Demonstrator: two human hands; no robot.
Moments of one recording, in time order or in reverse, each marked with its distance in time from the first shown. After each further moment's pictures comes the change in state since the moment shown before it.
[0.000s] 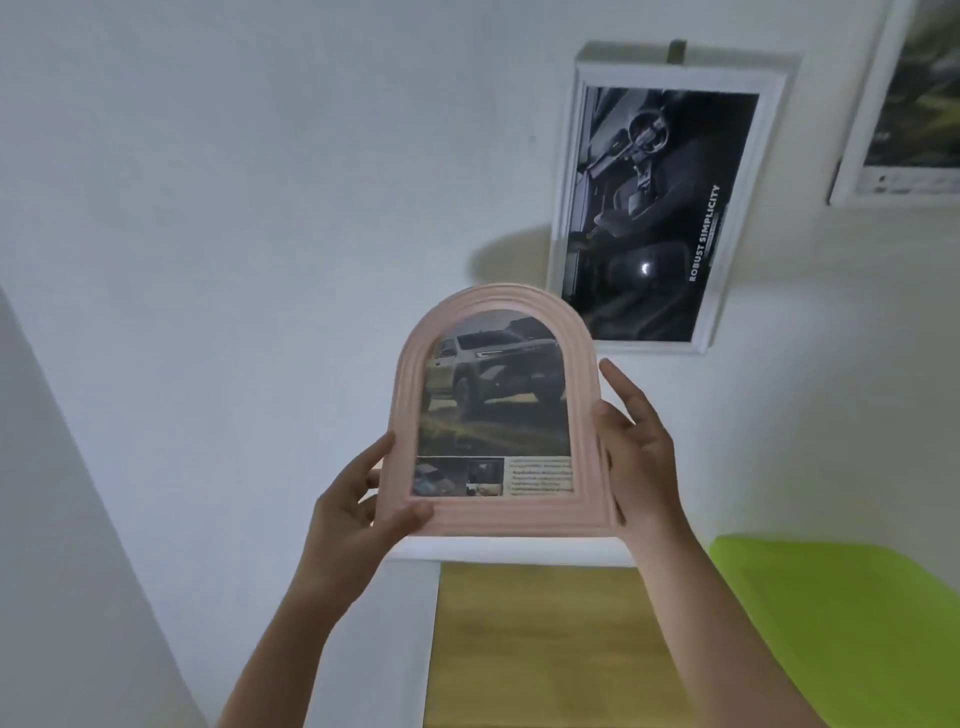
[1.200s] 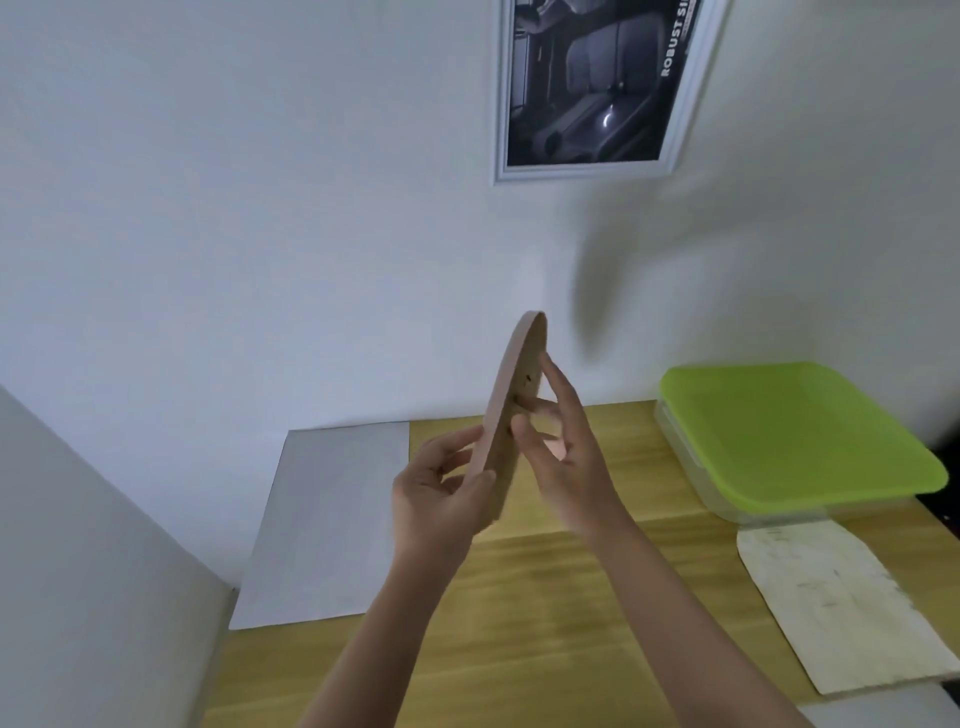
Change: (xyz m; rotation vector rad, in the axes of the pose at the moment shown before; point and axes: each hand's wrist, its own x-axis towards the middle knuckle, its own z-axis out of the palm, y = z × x) left_hand -0.083 -0.053 0.095 -0.136 0.000 -0.255; right_hand -0.097 0.099 -0.033 -0.262 -0.171 0.099
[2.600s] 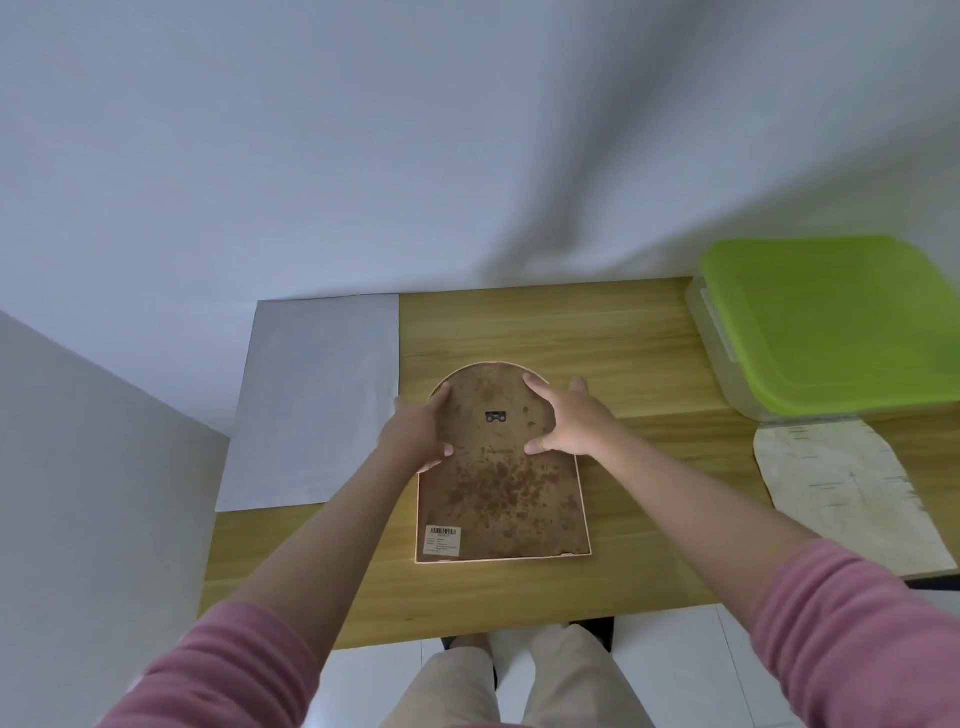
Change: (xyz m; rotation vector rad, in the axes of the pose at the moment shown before) left_hand 0.076 -0.171 -0.040 1.320 -0.548 -0.482; right_hand 0.019 0.180 -0.031 -1.021 -0.610 0.658
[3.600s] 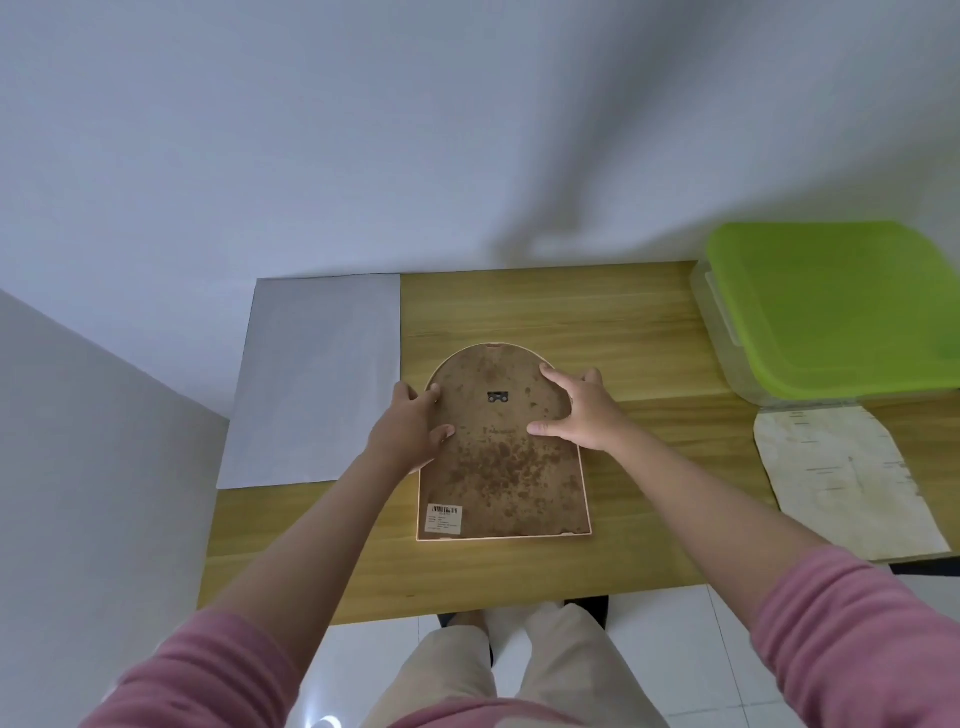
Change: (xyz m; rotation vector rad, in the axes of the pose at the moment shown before) left_hand -0.011 -0.023 0.019 -0.093 0.160 0.149; right_hand -0.006 0.024 0.017 0.307 0.074 -0.074
